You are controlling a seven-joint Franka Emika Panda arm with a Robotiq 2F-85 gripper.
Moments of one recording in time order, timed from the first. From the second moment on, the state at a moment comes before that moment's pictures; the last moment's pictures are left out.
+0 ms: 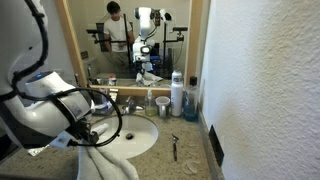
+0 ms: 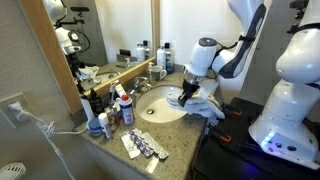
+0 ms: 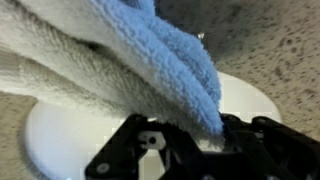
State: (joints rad) arm -0.40 0.12 0.35 -2.78 -1.36 3.10 1.30
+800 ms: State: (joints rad) arm -0.35 0.23 0.36 -2.77 -1.23 2.98 1.33
